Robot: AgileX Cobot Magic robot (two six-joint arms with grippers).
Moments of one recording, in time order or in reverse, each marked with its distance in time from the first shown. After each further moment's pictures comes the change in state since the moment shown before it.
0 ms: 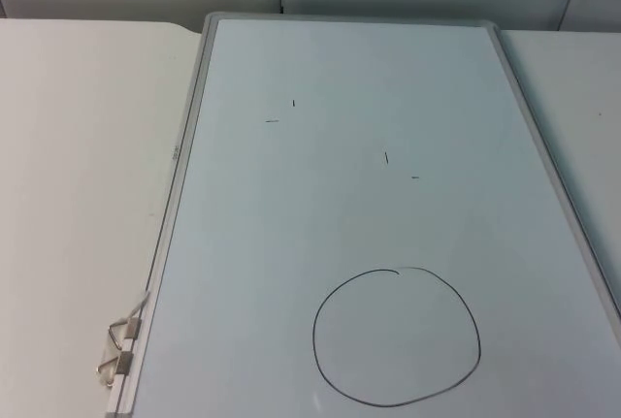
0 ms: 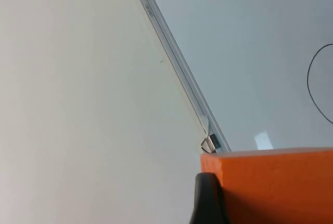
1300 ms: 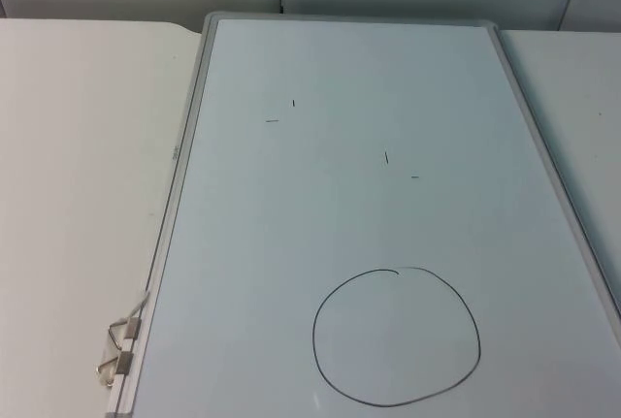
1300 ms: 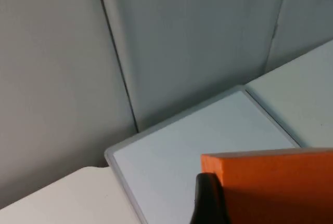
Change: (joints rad) right arm -0.074 -0.429 -0.014 -0.128 -0.120 0.126; left arm 0.000 0.841 -1.476 -0.005 0.321 0.179
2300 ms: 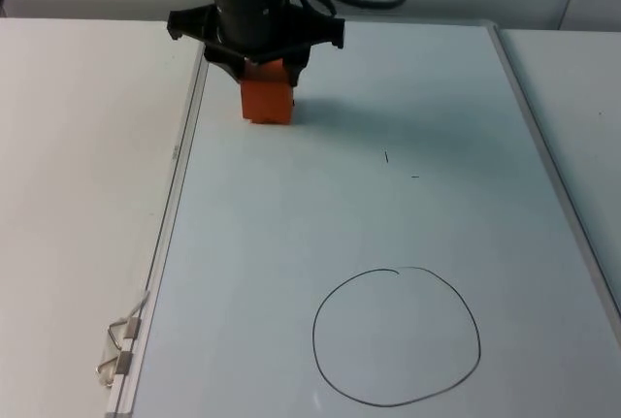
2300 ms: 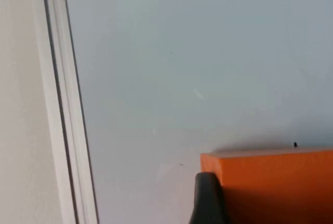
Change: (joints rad) right arm 0.000 0.000 0.000 -0.040 0.078 0.000; left arm 0.070 0.933 -0.013 0.061 -0.340 -0.412
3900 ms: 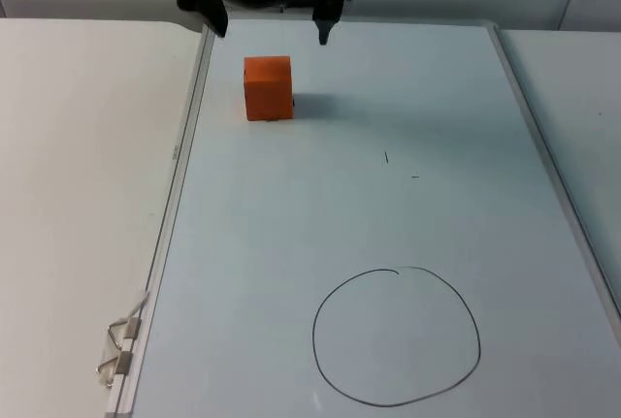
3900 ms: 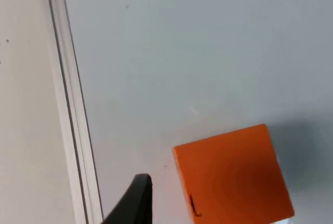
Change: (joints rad) right arm 0.000 0.000 0.000 0.013 -0.034 0.023; left arm -0.012 -0.060 0.000 0.000 0.021 0.033
